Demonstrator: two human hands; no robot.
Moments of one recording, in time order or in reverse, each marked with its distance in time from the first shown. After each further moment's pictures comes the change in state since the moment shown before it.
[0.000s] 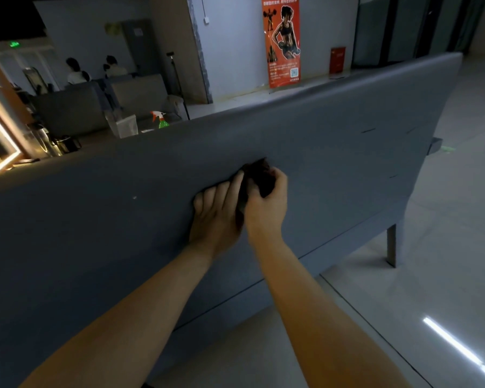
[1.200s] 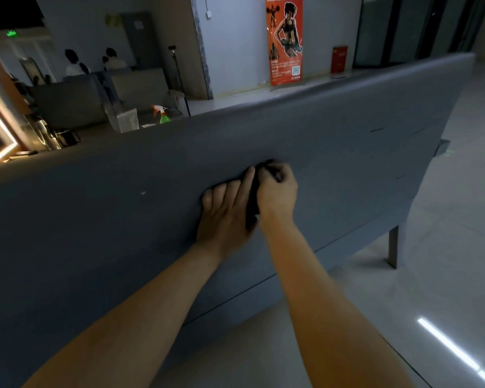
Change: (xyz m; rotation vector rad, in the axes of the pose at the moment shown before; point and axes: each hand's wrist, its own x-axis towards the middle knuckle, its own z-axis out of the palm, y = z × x) left_hand -0.002 0.000 -0.001 0.003 -0.029 -0.018; right_hand 0.021 -0.015 0.010 0.013 0.025 0.176
